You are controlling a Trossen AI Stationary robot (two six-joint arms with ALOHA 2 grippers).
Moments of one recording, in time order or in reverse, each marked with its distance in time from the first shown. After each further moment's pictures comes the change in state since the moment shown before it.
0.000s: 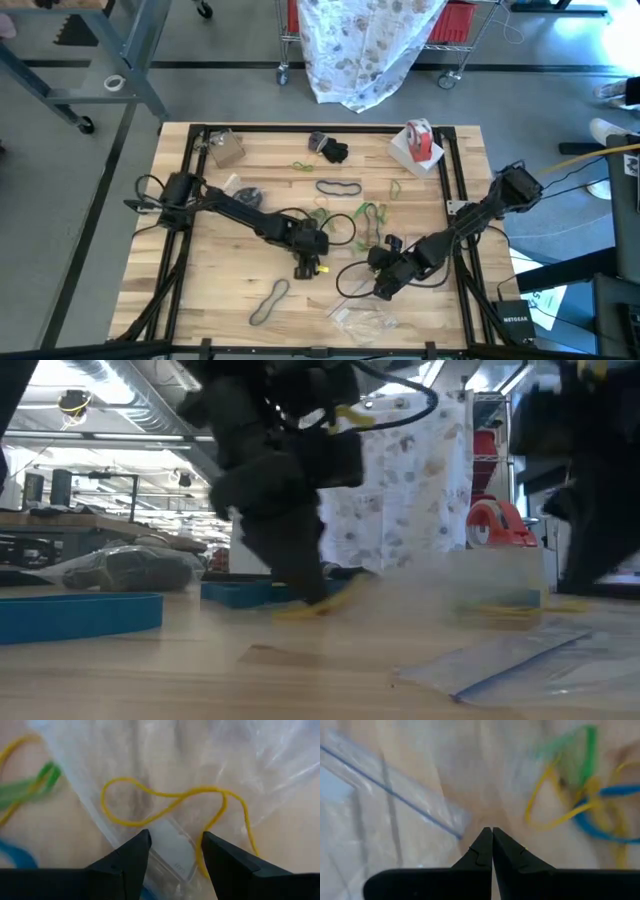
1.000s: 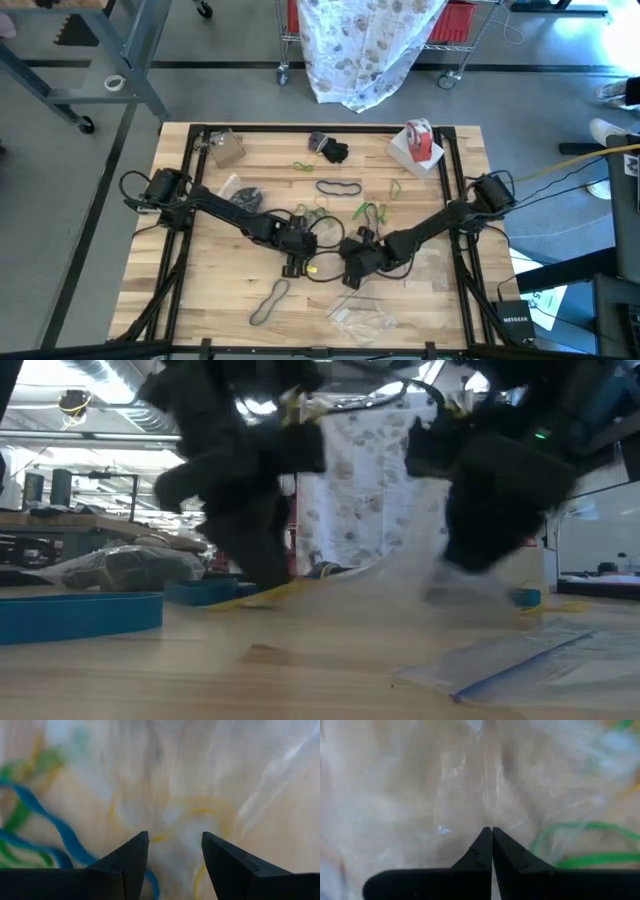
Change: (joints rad) left arm -0.039 -0.110 -0.121 -0.003 -0.090 0.006; right arm -0.182 0.217 0.155 0.145 0.034 -0.189
